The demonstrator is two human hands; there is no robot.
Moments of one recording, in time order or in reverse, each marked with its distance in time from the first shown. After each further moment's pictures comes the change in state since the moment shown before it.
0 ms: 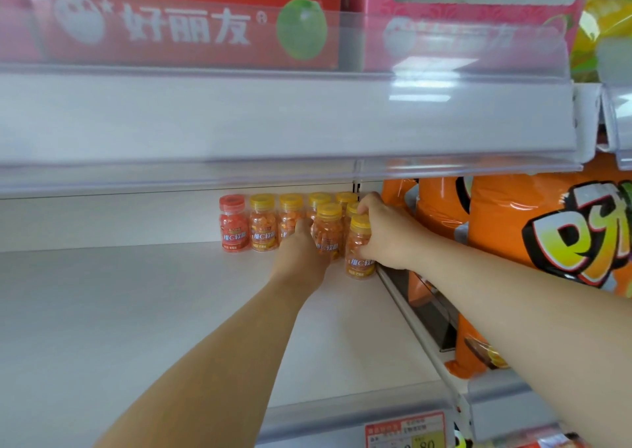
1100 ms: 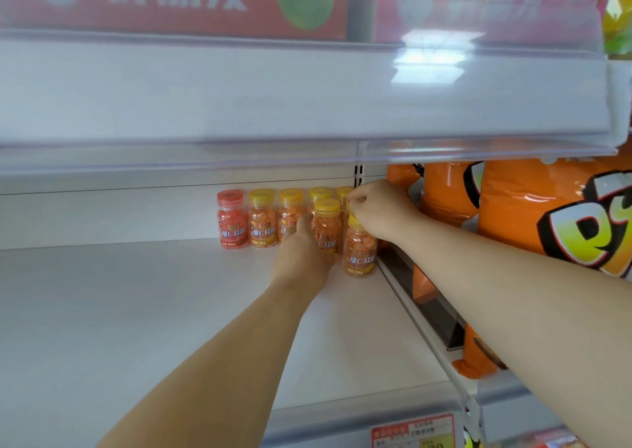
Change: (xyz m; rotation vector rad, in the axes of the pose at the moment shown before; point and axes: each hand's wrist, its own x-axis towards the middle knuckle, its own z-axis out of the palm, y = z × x) left_hand -0.003 -0.003 0.003 0.004 0.014 0.012; right_hand 0.037 -0.004 0.008 0.236 0.166 0.068
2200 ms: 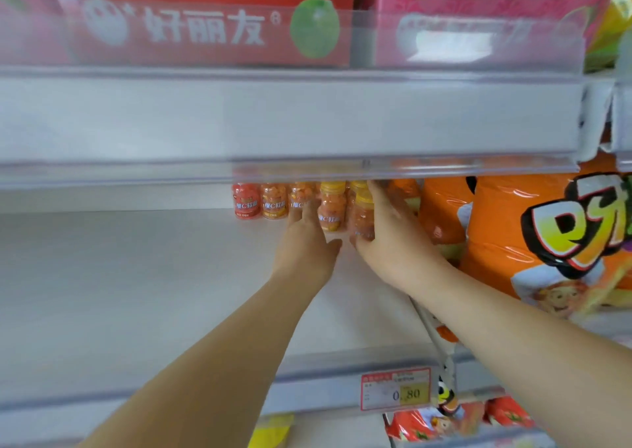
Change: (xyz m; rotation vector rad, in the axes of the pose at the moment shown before) left_hand -0.052 0.019 -0.024 -0.028 -0.022 -0.006; right_hand -0.086 0.001 0.001 -0.036 0.012 -0.191
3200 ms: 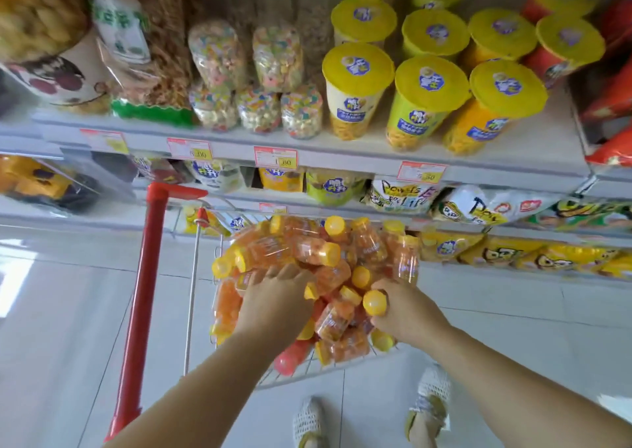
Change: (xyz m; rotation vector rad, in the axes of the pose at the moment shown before) left_hand -0.447 -0.339 -0.072 0.577 -0.605 -0.353; right_hand -0.436 -0.075 0.313 -0.092 -1.061 0.310
